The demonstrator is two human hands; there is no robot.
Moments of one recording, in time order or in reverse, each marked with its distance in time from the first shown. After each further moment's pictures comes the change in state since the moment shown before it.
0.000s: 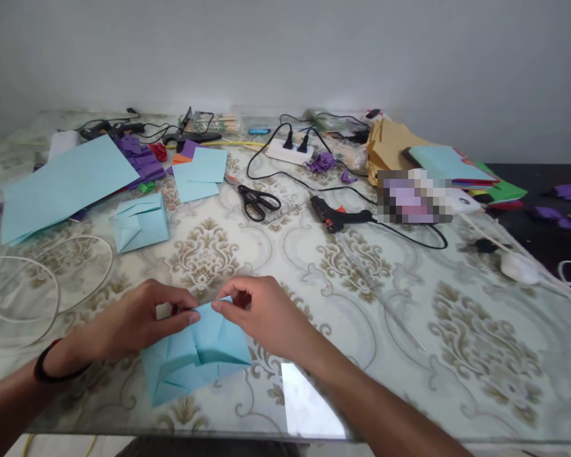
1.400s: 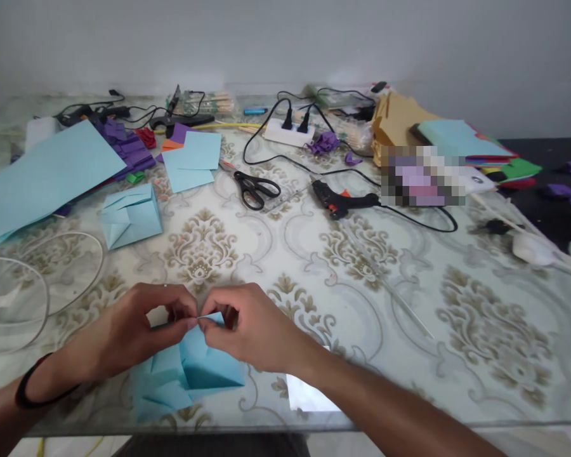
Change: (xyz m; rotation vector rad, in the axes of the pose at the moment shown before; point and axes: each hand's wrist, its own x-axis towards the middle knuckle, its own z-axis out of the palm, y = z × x) left_hand -0.002 0.005 0.011 -0.136 0.069 0.055; right_hand -0.004 0.001 0.019 0.011 -0.111 -0.124
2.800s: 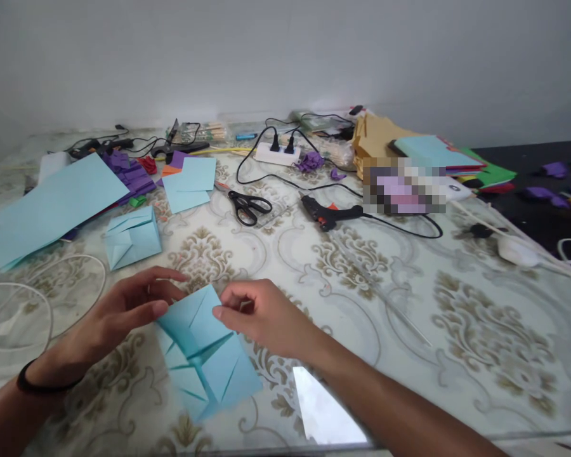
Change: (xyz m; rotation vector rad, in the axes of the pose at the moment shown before) left_hand 0.007 -0.016 -0.025 -0.479 0.075 -0.077; right_hand 0.003 0.005 -0.028 0.315 0.056 0.059
